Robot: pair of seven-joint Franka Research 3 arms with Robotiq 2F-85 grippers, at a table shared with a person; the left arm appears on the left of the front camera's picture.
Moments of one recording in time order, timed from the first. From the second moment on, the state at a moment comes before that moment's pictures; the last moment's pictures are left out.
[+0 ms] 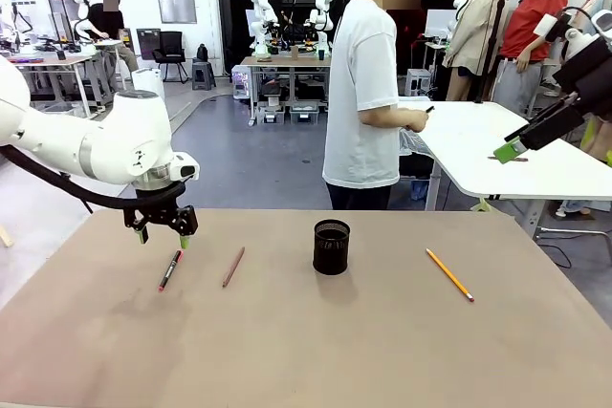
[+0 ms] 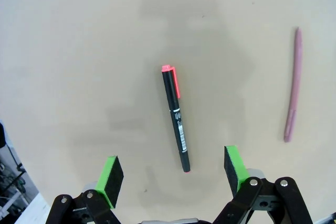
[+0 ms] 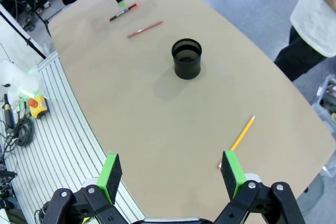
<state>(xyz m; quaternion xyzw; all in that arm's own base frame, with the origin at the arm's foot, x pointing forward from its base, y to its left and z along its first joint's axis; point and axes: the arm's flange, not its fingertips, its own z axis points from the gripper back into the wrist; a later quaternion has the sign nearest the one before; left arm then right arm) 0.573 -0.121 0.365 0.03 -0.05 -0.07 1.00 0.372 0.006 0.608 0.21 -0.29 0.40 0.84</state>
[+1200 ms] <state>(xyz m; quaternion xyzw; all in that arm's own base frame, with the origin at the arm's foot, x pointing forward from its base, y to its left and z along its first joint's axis) 0.602 -0.108 0.312 0.02 -0.04 -0.02 1.00 0.372 0.006 0.608 0.21 -0.29 0.40 0.84</state>
